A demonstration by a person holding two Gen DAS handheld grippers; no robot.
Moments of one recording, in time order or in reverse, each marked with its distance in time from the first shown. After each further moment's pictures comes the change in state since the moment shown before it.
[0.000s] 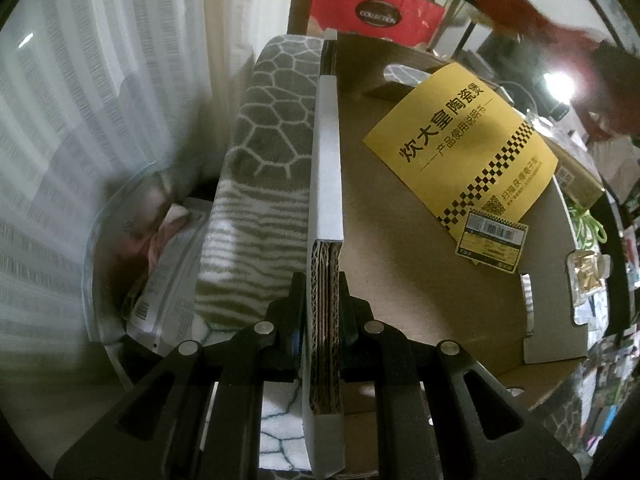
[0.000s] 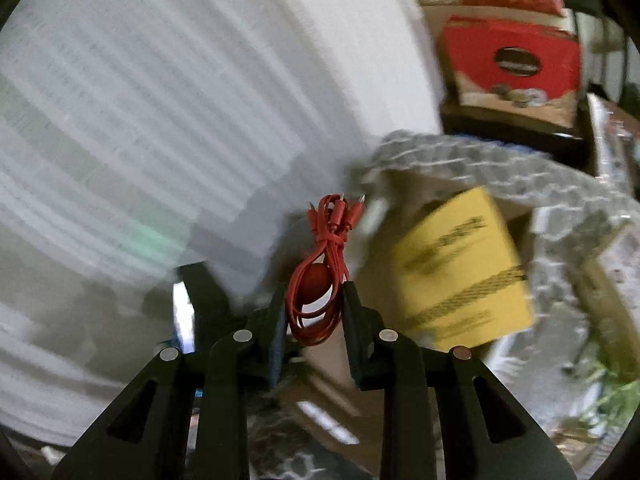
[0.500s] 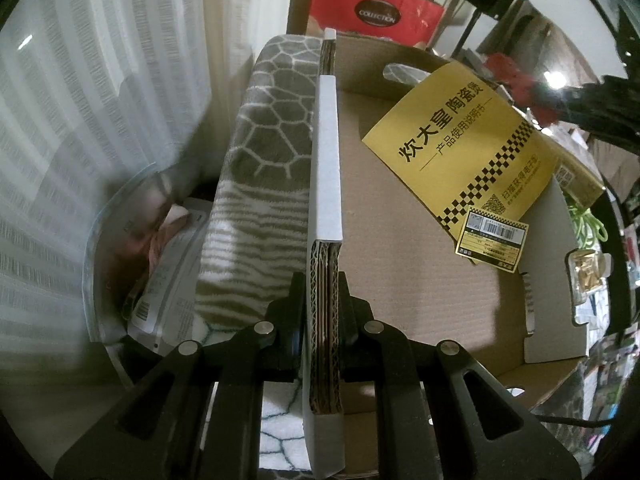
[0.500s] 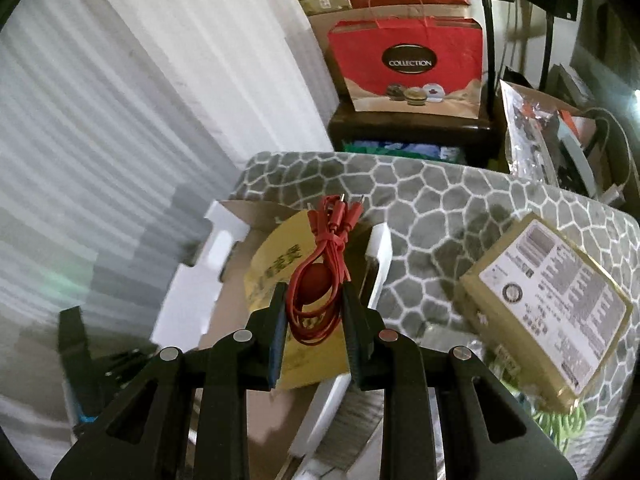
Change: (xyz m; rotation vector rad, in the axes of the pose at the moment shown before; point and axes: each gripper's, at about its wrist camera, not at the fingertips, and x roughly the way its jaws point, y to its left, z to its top) left arm 0.000 0.001 0.000 -0.007 -0.001 0.005; right arm 0.005 -0.089 0.014 0.104 -0.039 -0.253
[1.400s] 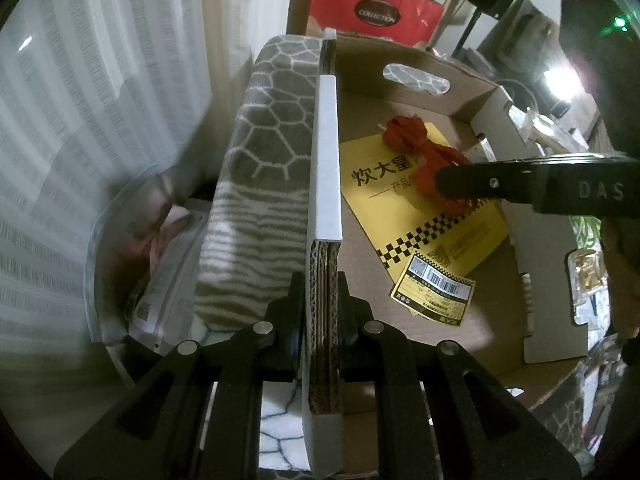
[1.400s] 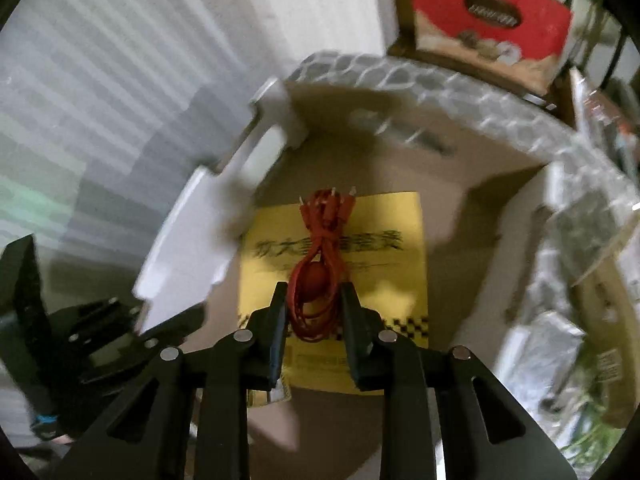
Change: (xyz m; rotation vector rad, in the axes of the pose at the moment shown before) left arm 0.001 0.002 0.003 -0.009 0.001 0.004; right arm 0.082 0.062 -0.033 -0.162 0.242 0.053
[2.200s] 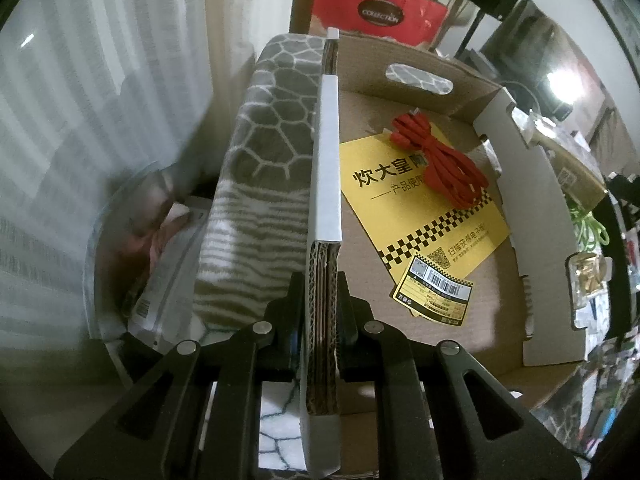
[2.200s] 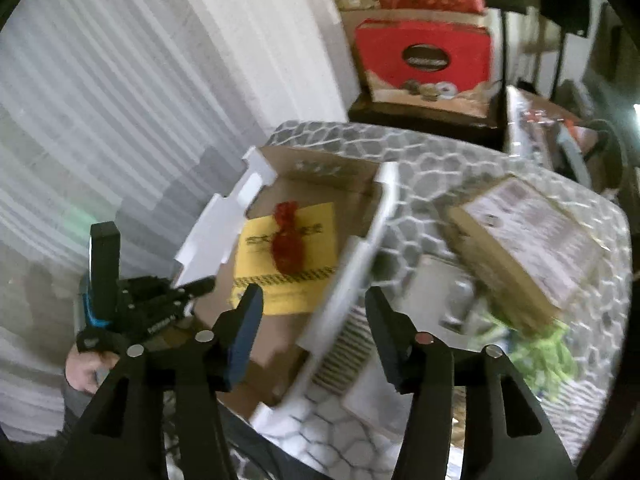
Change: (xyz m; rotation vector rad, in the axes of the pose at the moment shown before) left arm 0.000 -0.001 0.003 -0.018 0.006 0.003; right arm -0.132 -0.040 -0.073 0.061 -0.235 -0.044
